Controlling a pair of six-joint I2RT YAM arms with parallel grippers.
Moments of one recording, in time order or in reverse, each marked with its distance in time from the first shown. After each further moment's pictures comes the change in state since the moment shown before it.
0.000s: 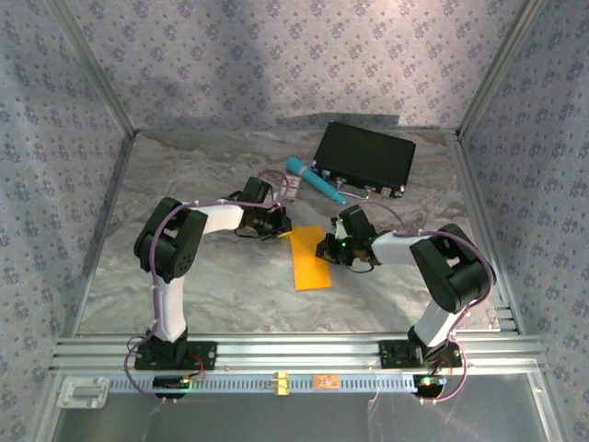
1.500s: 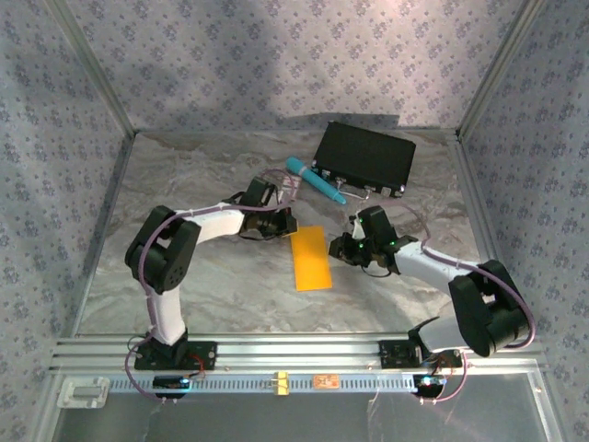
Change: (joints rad) left arm -0.069 -0.094 -0.030 0.003 -0.025 0.019; right arm -0.056 -0.308 -0.092 -0.182 0.026 0.010
